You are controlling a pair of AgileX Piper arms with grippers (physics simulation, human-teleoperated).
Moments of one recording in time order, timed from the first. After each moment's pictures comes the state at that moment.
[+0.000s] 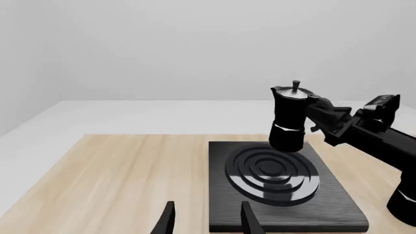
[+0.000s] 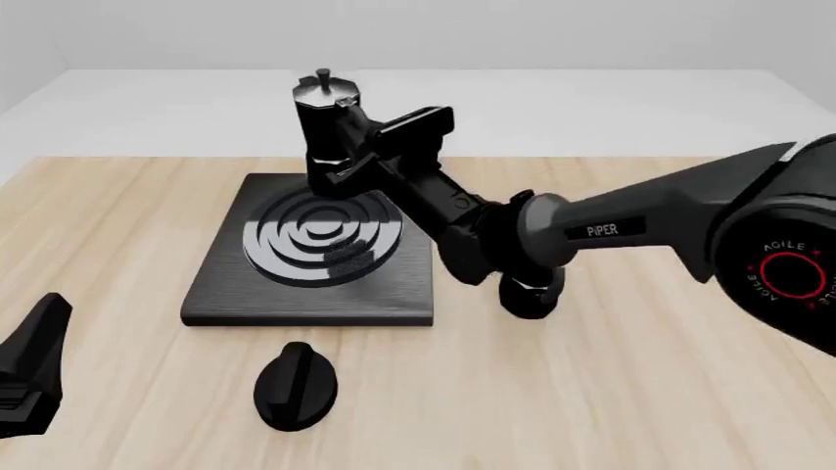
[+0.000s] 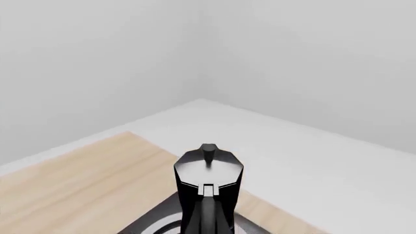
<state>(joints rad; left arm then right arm) 0.00 0.01 0.00 0.00 0.00 0.70 2.10 -1.27 -0.88 -0.01</state>
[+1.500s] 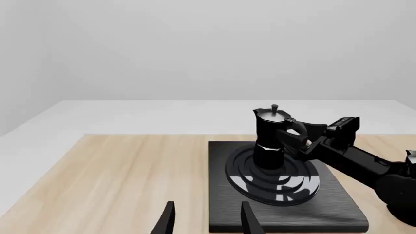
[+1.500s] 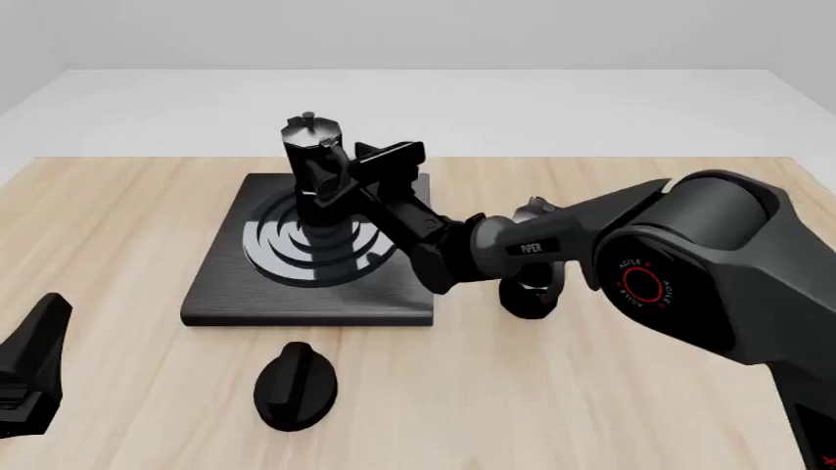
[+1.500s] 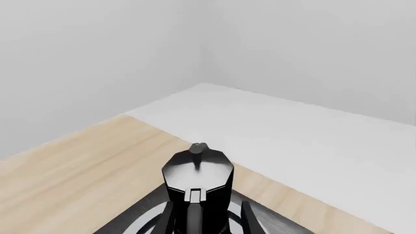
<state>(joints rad) 0.00 0.01 0.00 0.00 0.00 0.70 2.34 -1.48 -0.85 0.05</state>
